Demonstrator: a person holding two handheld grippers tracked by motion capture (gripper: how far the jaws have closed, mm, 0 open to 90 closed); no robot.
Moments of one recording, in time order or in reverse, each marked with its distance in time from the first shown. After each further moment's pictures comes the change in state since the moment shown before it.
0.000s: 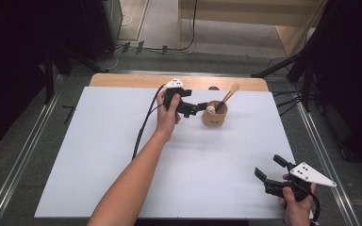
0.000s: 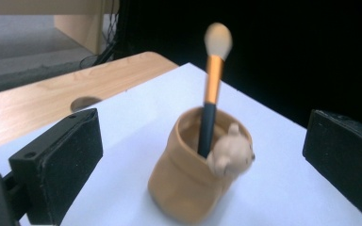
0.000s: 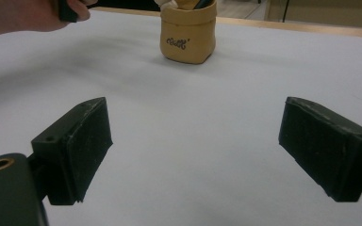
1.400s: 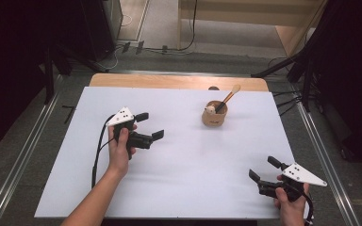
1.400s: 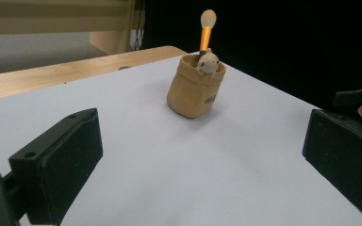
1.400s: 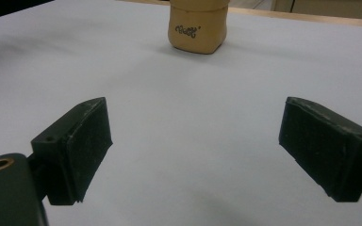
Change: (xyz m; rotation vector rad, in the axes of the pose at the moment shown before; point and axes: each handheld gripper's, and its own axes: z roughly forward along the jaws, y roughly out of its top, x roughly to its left) left arm -0.026 -0.071 -0.157 -0.091 0.092 0.032; right arm 0.009 -0.006 0.011 0.030 0.010 -0.015
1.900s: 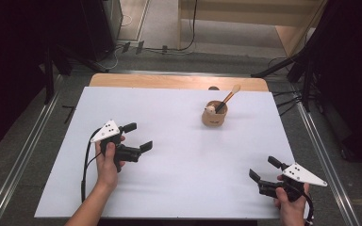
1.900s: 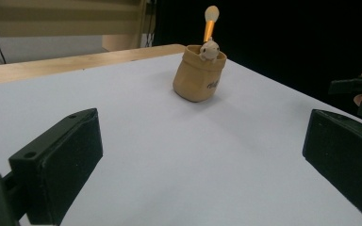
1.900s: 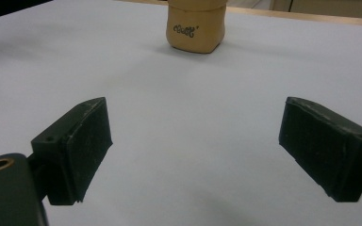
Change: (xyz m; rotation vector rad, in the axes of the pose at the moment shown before) left arm -0.009 -0.025 -0.040 -0.024 0.045 -0.007; right arm 0.000 0.000 0.000 0.000 -0.006 0.006
